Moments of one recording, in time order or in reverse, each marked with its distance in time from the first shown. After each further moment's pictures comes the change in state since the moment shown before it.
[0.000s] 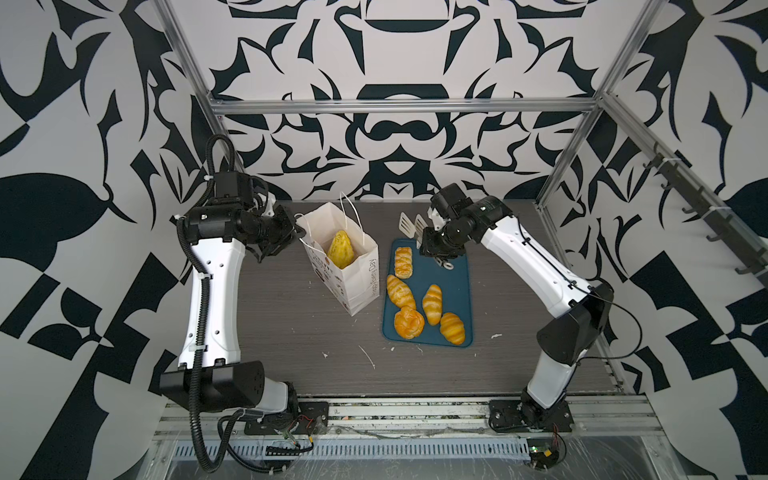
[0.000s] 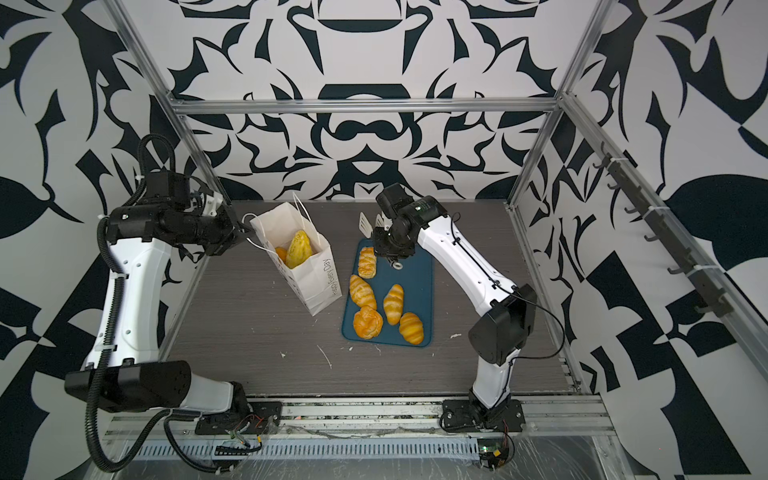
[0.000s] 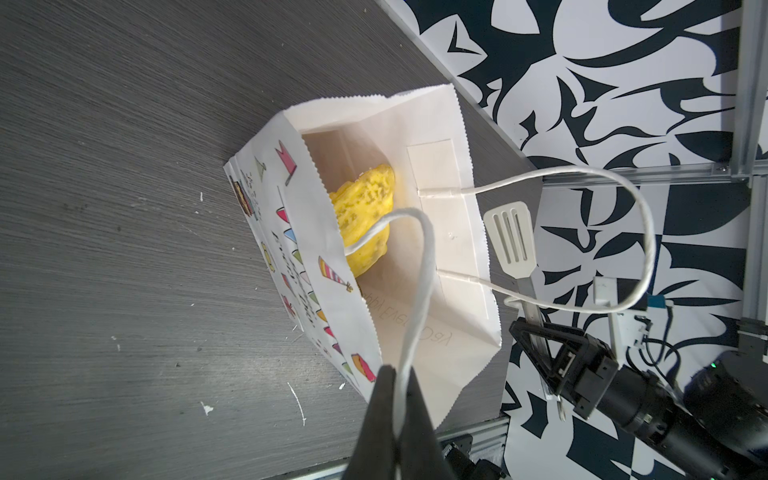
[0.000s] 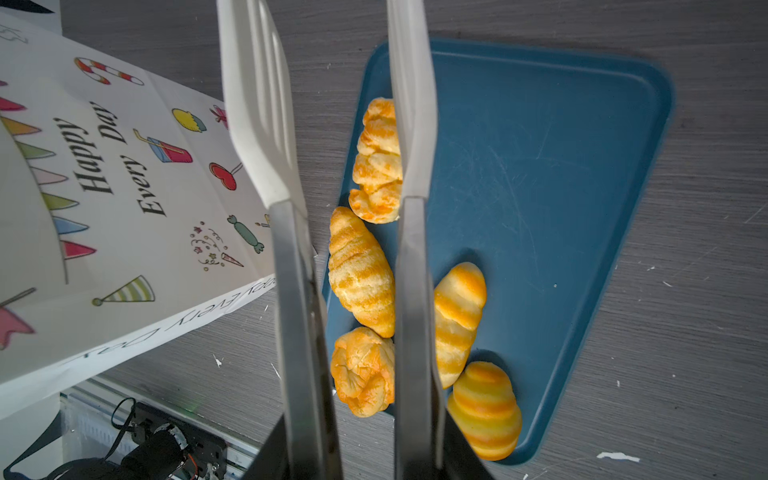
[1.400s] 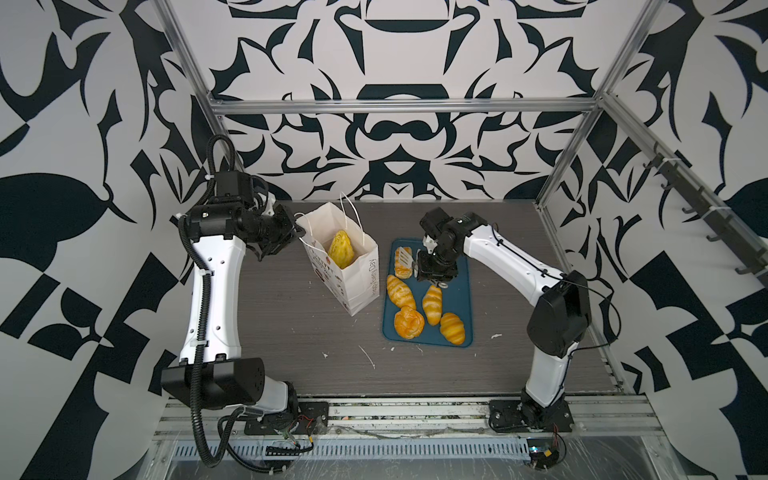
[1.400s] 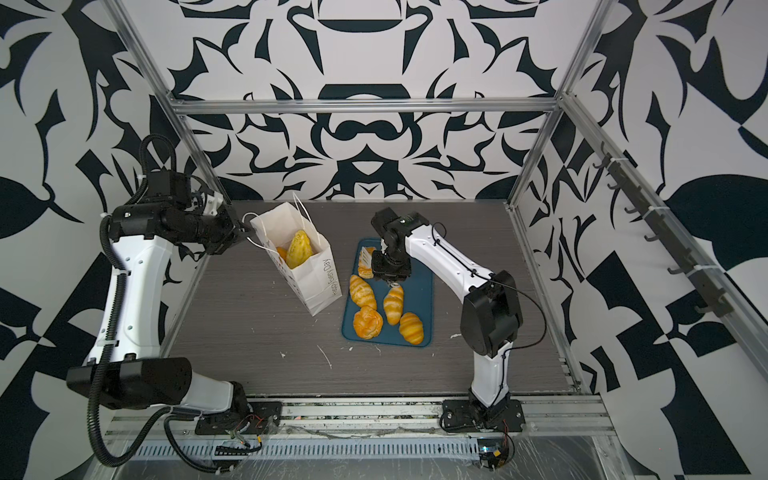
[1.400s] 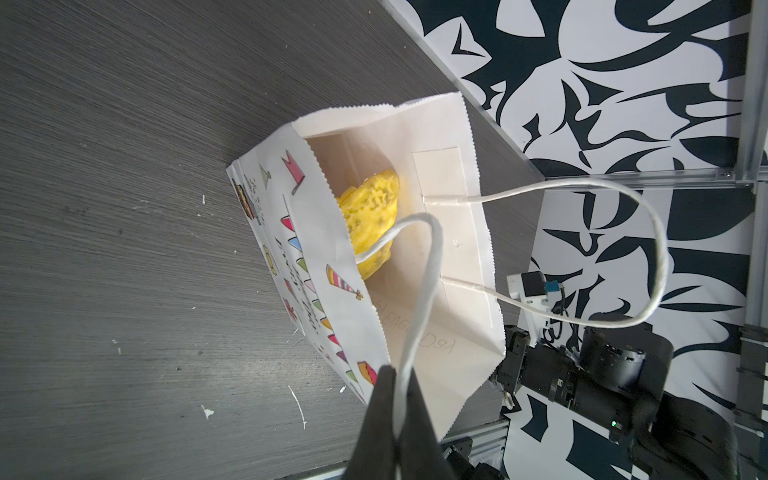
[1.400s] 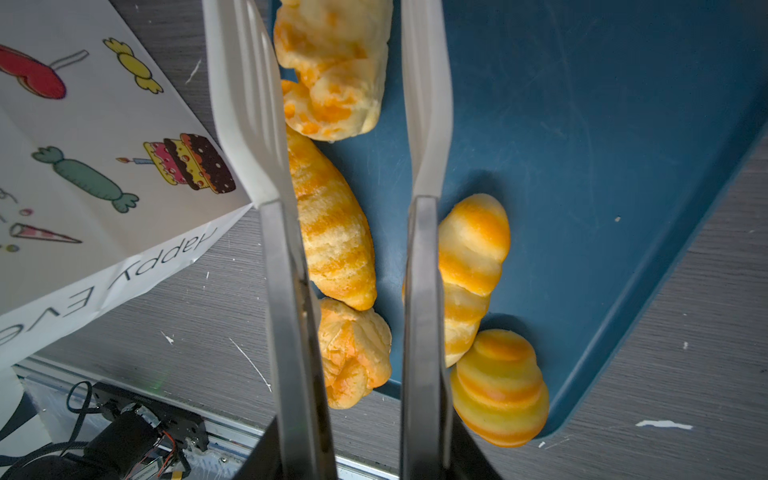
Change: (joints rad) left arm 0.006 0.017 0.000 0.008 0.000 0.000; right arm 0.013 0.071 -0.186 0.031 -0.072 0.034
